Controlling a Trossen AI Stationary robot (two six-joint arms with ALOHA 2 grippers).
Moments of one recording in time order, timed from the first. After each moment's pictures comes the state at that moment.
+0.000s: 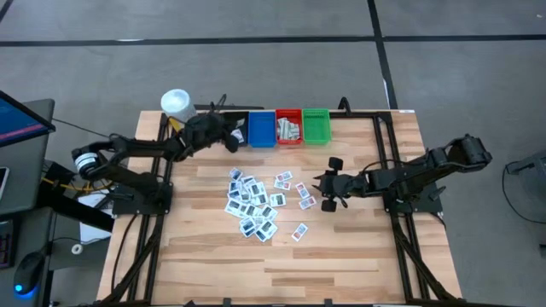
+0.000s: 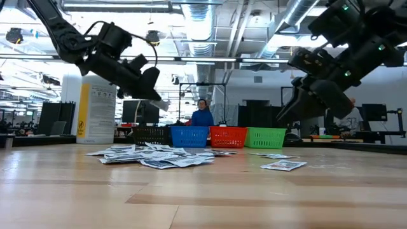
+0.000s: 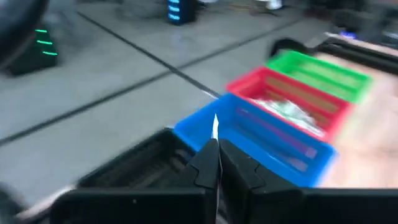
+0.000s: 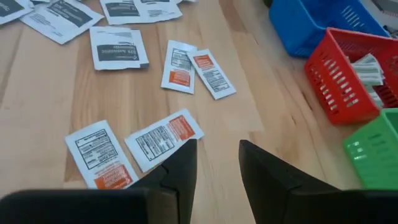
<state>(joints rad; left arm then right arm) 0.59 1.36 0.46 0.59 -0.13 -0.04 0.13 1.29 0.38 0.20 0.44 -0.03</state>
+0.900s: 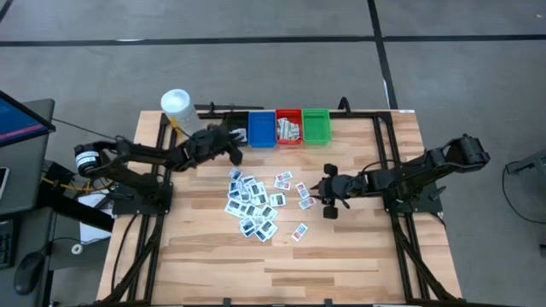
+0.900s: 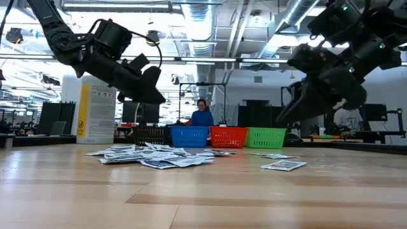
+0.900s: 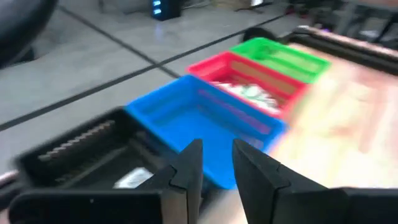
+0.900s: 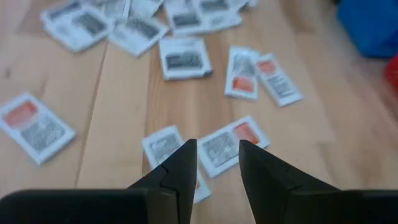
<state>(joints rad) 0.42 1.38 0.40 0.66 -0.25 -0.11 0.13 1.32 0.38 0.24 0.23 0.02</state>
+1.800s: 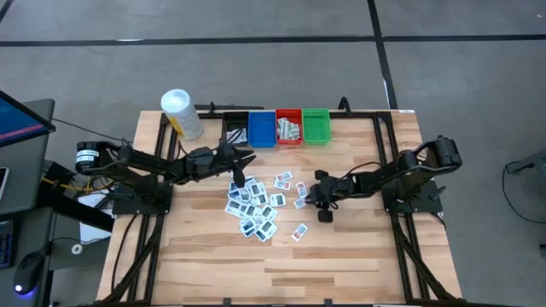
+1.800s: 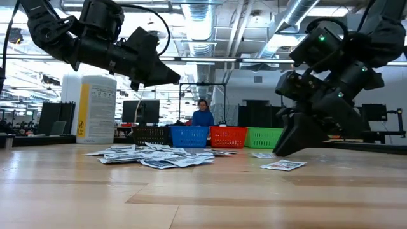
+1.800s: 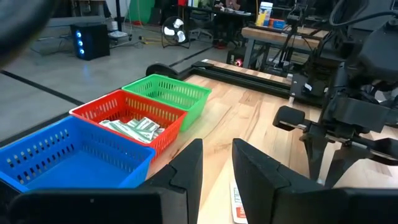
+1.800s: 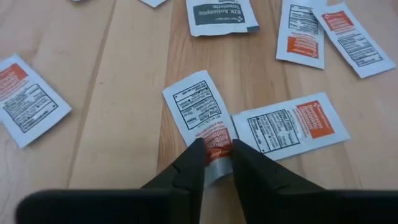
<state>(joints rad) 0.14 1.38 0.38 0.86 -0.25 -0.10 0.07 1.68 0.41 0.37 0.05 0.02</state>
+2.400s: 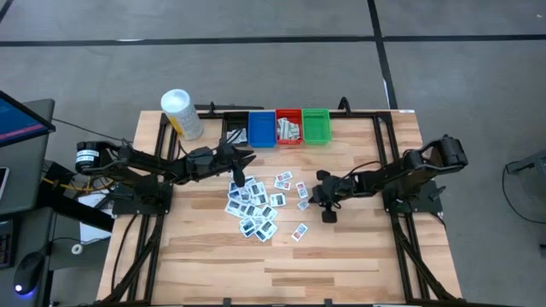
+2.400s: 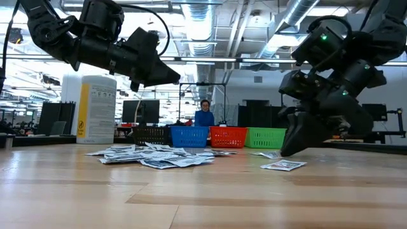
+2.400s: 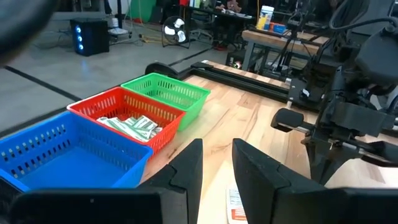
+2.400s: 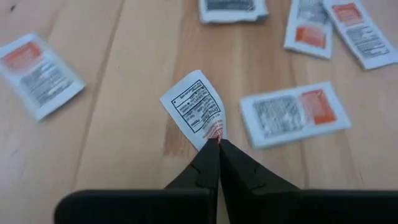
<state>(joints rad) 0.15 1.38 0.38 0.86 -0.25 -0.15 0.08 1.54 0.40 0.31 0.02 -0.03</state>
